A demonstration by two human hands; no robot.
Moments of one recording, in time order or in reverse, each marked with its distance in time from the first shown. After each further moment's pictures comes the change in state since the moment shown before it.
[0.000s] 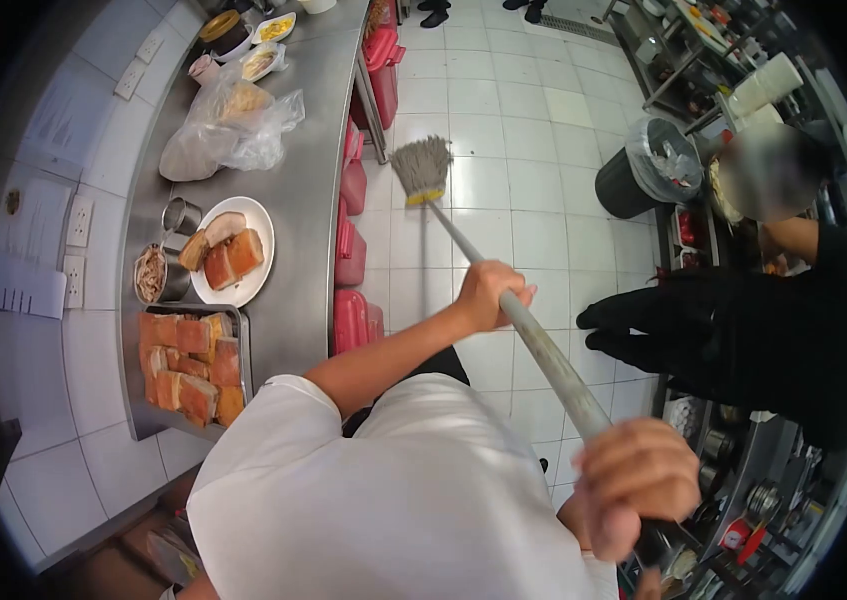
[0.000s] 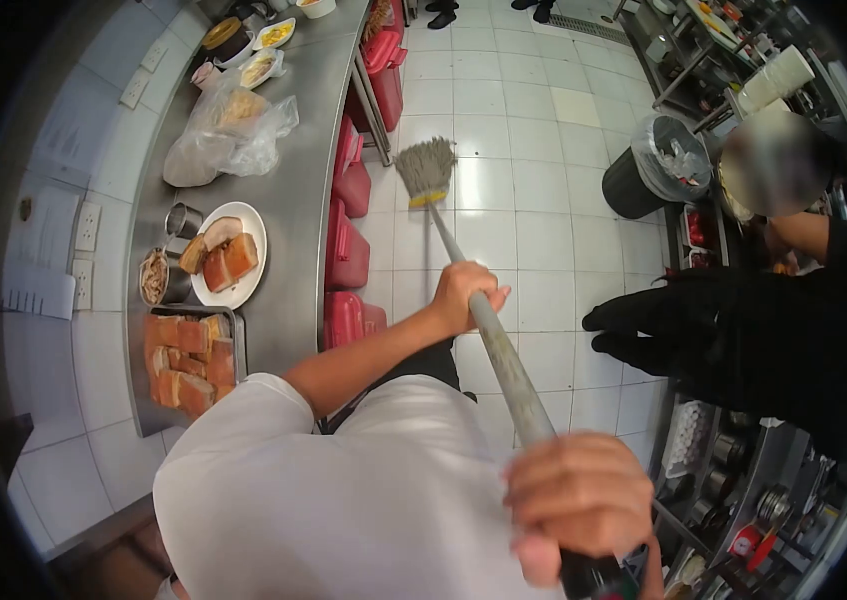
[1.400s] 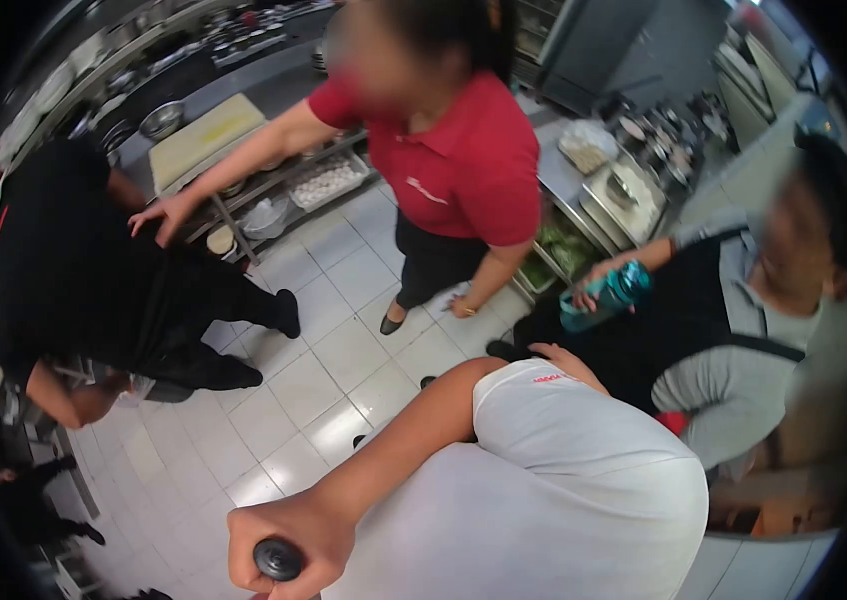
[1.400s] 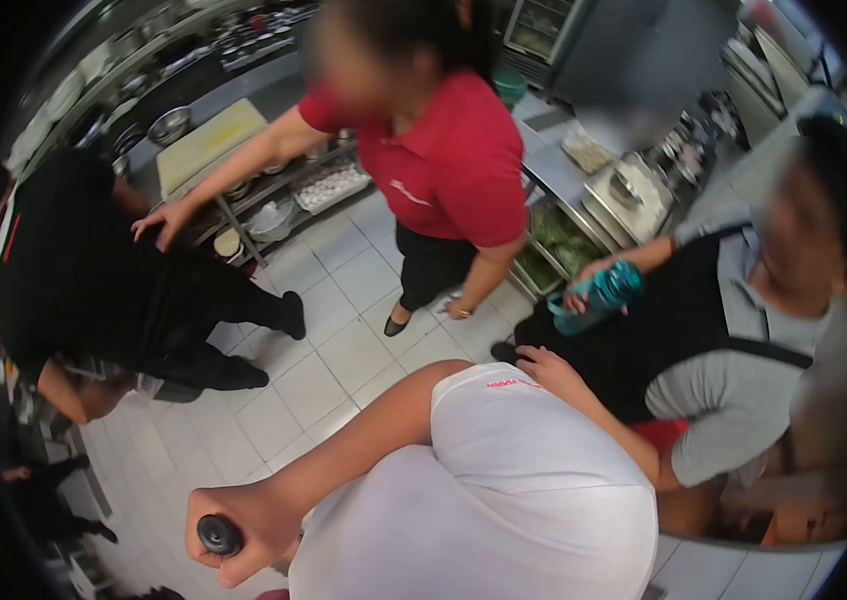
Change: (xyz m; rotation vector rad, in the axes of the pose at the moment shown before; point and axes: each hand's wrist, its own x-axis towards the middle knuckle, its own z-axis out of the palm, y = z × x) left_hand 0.089 -0.280 0.123 -0.042 -0.588 0.184; right_hand 0.041 0.092 -0.073 -0.042 0.536 0.066
